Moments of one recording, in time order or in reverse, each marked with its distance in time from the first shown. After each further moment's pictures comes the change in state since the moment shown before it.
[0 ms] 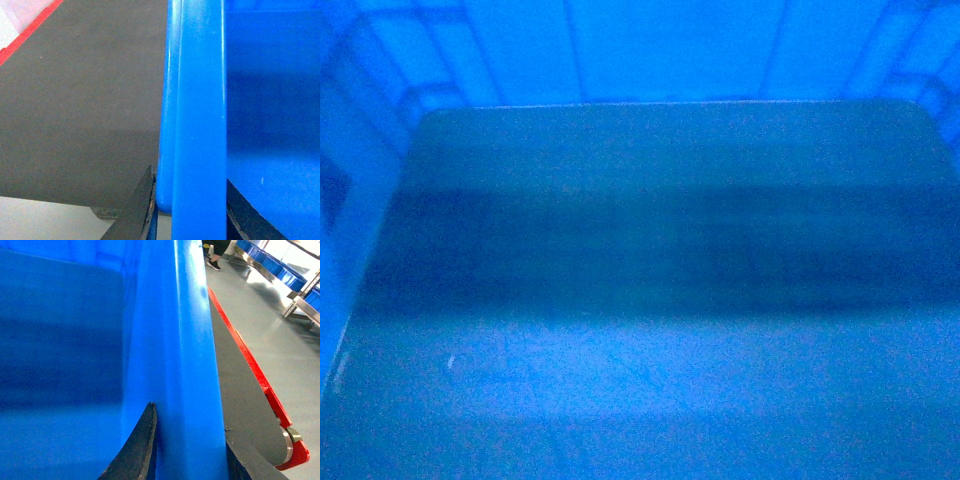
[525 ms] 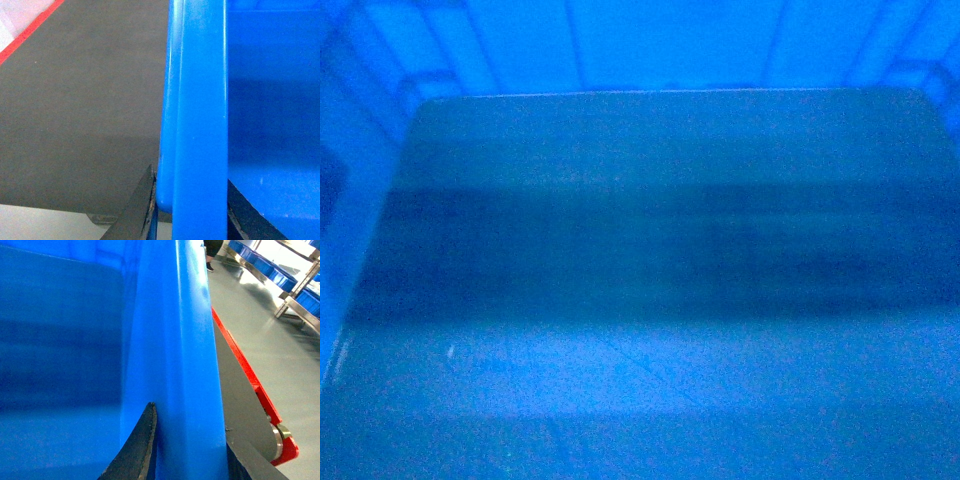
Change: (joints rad) left arm 0.000 0.000 -0.001 0.011 -0.005 -0.006; right arm 0.000 0.000 -0.001 0.009 0.006 -0.012
